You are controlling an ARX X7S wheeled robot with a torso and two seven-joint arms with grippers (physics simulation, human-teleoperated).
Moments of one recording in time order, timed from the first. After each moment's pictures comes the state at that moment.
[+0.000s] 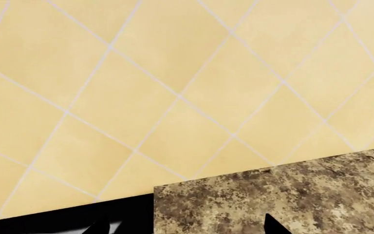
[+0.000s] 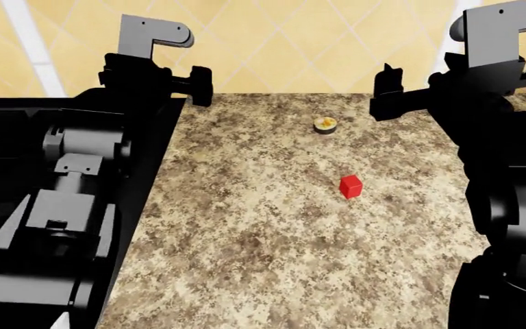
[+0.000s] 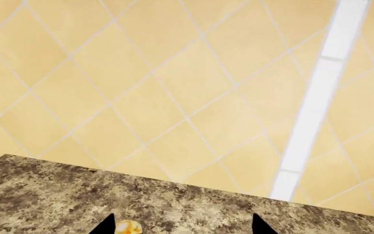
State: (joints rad) left arm -1.36 -0.11 0.22 -0.95 -0.14 -0.46 0.14; right arm 1.04 0.26 -0.04 -0.25 0.00 1.25 -0.25
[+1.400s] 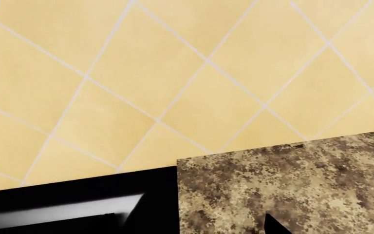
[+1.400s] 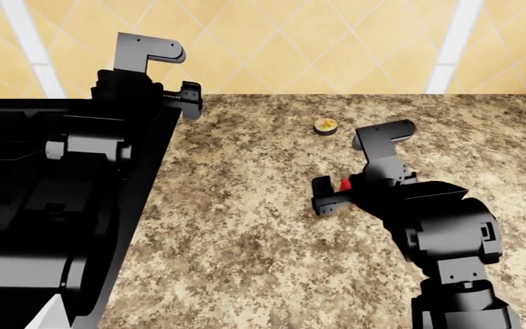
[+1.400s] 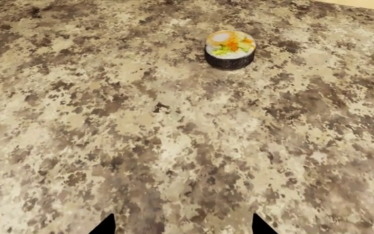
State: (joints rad) left arm -1.46 -0.09 0.16 -1.31 -0.03 -0.29 0.14; right arm 0.89 0.18 -0.16 0.13 0.11 1.25 -0.26
